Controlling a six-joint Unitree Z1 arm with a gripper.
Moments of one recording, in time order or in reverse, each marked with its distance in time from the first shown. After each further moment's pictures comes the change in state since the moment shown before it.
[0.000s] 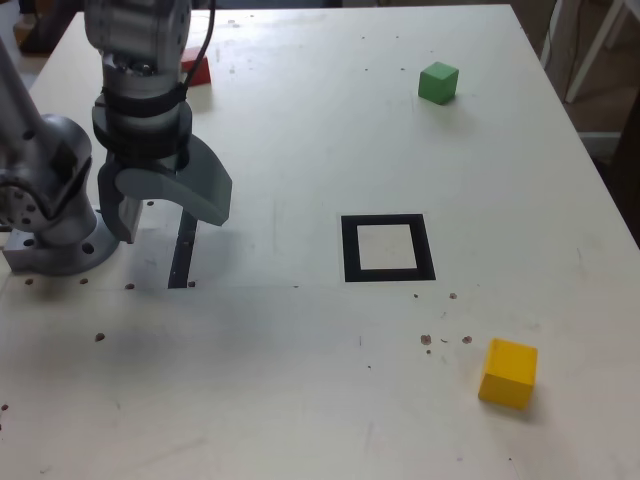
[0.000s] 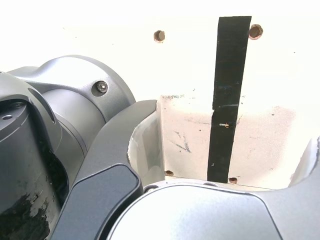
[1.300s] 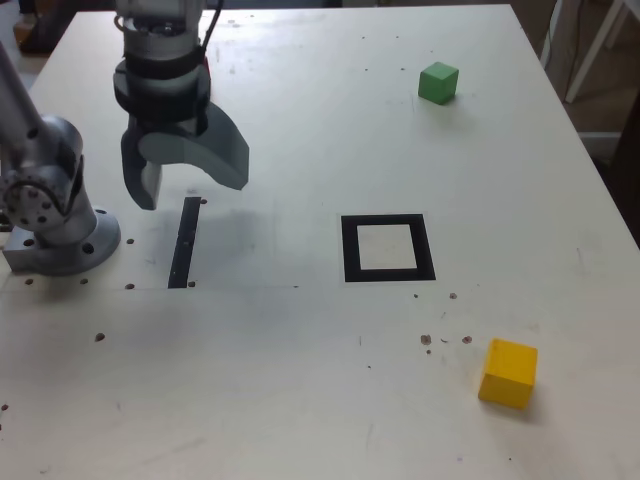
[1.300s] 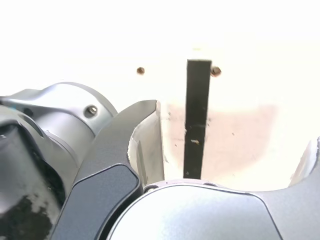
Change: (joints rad) arm 0.259 0.001 -0.093 0.056 0.048 0.226
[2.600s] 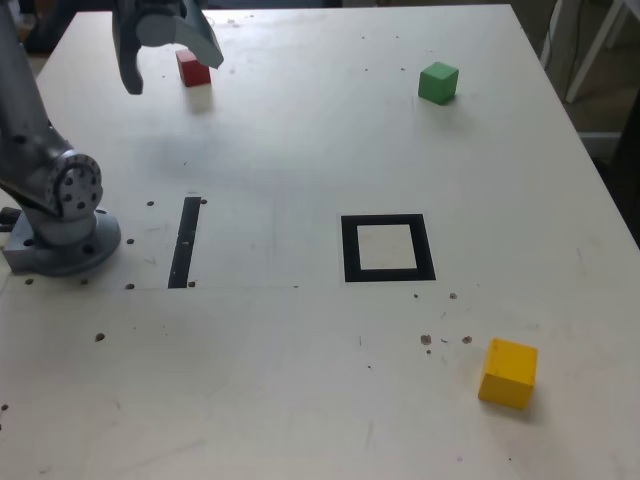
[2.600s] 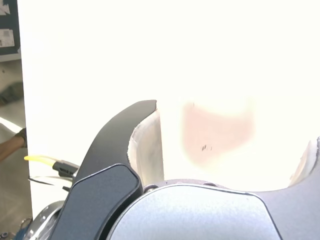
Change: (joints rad) arm 0.832 0.147 -0.337 0.087 0.185 0.544
